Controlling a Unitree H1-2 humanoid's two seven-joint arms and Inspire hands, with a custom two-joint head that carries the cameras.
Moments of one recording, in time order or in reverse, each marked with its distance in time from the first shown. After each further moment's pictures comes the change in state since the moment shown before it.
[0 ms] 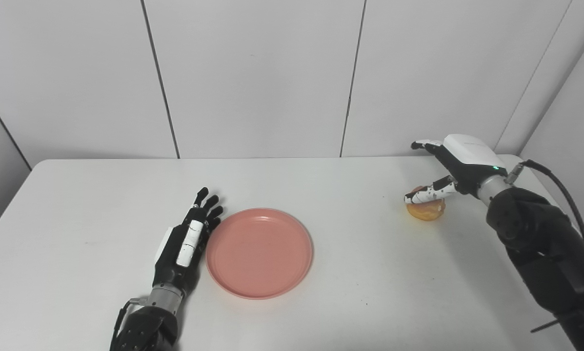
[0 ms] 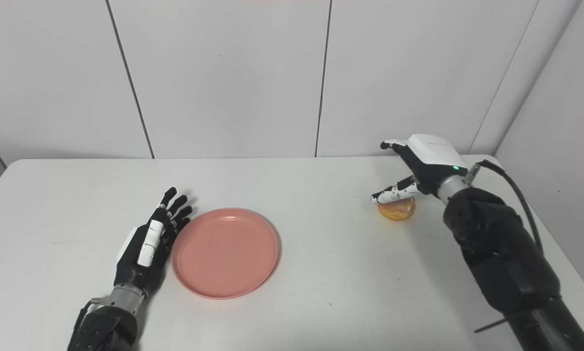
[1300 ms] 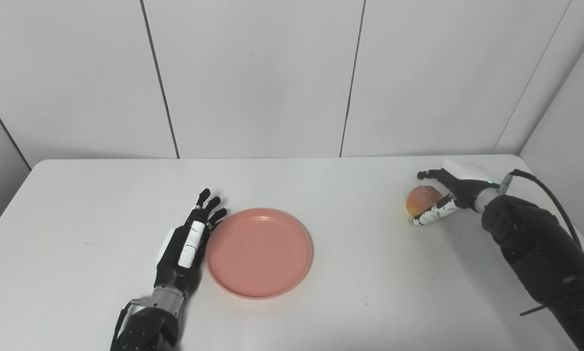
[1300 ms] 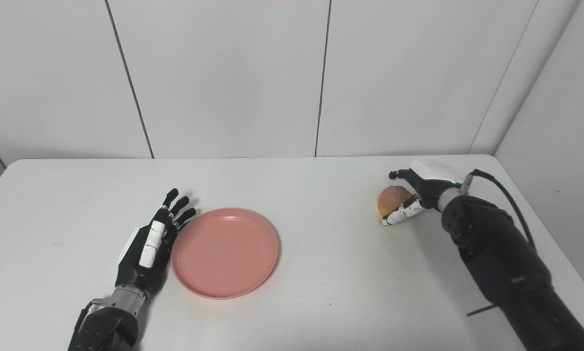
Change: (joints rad) left arm 0.009 0.001 -0.013 -0.023 0.004 0.022 0.001; right arm -0.028 -0.011 0.067 0.195 0.022 0.025 0.029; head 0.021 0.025
